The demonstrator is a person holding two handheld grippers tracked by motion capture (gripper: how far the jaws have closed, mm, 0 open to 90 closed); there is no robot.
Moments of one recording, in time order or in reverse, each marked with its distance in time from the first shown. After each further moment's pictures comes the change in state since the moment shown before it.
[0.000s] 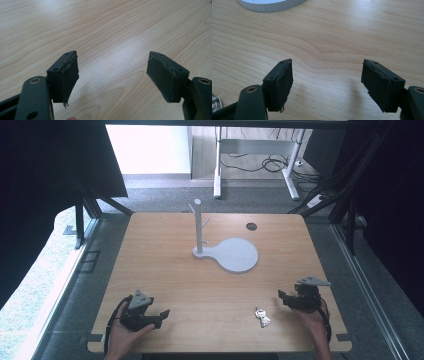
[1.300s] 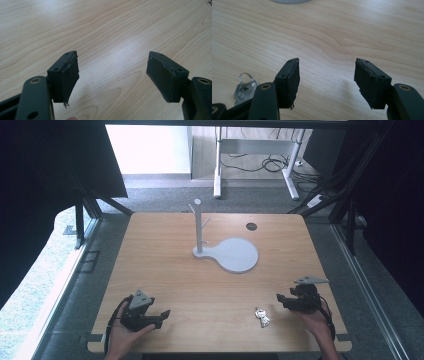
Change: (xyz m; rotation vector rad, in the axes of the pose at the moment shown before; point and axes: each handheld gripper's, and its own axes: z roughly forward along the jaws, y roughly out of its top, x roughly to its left) left arm -0.002 0.002 -0.001 0.001 -0.003 0.004; right arm 0.017 0.014 -0.019 0.106 0.068 -0.047
